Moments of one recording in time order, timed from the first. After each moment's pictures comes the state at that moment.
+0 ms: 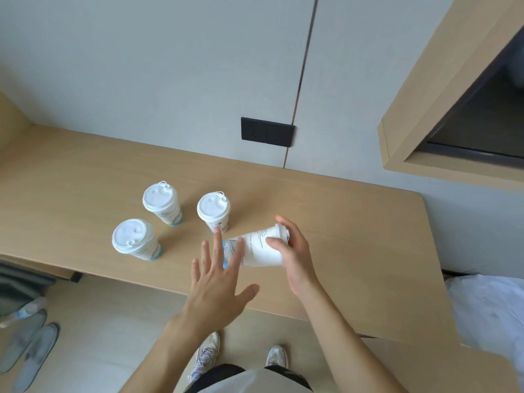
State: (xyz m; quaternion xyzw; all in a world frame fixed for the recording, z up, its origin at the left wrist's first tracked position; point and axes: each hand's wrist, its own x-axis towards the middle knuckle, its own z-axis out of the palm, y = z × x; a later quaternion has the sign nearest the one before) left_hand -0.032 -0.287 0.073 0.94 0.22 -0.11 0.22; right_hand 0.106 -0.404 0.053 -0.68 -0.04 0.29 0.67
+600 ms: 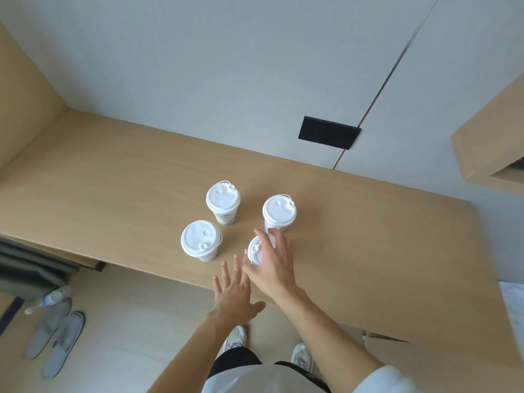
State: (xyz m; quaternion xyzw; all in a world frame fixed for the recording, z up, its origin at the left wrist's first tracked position) left_hand -0.080 -0.148 -0.062 0.89 0.24 -0.27 0.27; right_hand 0.011 -0.221 -0.002 -0.92 -0.25 0.13 0.29
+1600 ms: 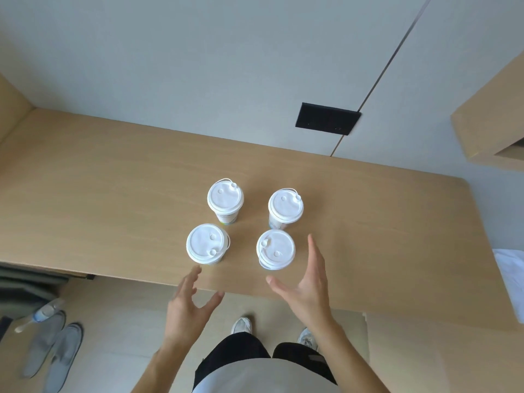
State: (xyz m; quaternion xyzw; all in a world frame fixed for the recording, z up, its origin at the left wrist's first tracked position) left_hand -0.165 -0.058 -0.067 0.80 0.38 0.07 0.47; right_hand -0.017 -0.265 -0.010 -0.88 -0.08 0.16 0.43
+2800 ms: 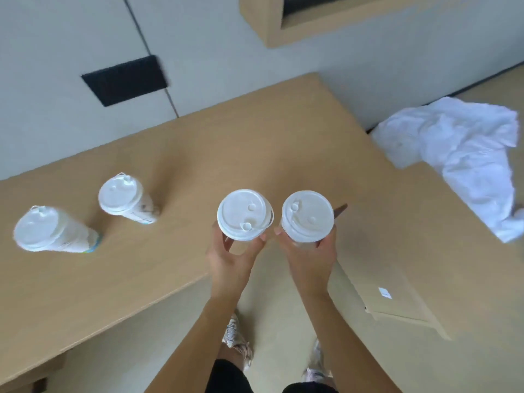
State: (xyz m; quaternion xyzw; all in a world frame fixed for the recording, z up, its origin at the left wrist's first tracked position) left_hand -0.033 -0.338 -0.051 0.75 0.09 0.06 0.65; right_hand -0.045 -0.478 -0.050 -0.70 0.27 -0.20 0.63
